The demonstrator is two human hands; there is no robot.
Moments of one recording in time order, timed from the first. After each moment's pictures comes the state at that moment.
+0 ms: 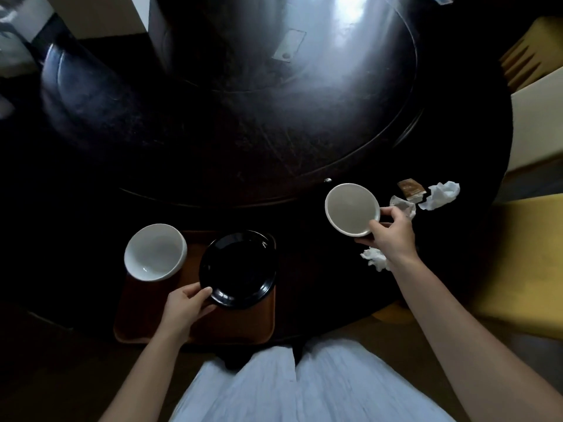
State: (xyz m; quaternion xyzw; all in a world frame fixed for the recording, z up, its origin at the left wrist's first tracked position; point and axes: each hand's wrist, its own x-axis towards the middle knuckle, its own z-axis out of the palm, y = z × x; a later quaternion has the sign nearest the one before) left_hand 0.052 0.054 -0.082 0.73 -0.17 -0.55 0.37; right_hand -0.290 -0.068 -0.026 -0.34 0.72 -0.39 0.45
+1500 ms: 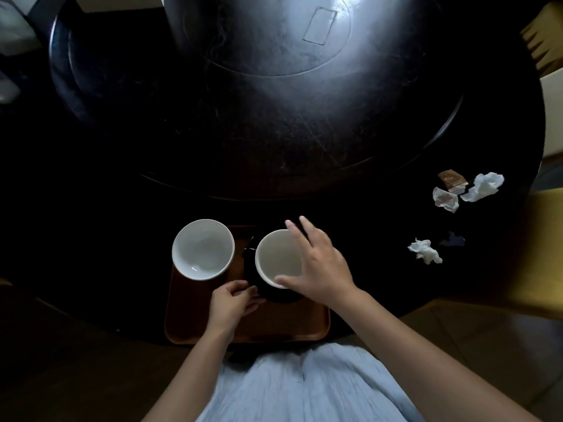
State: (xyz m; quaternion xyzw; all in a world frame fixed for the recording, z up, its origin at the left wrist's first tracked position) left_hand 0.084 0.050 -0.089 0.69 -0.14 -0.62 0.36; right_hand -0.088 -0.006 -0.034 -0.76 0.60 -0.01 0.26
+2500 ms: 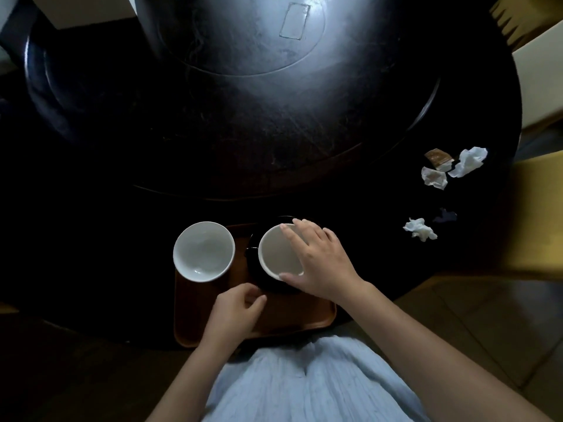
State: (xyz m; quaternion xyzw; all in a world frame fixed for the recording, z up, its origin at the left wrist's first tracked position) left_hand 0.102 0.064 -0.051 0.70 -0.55 -0.45 0.12; right_hand -0.083 0.008 -0.022 -0.80 0.57 0.02 0.19
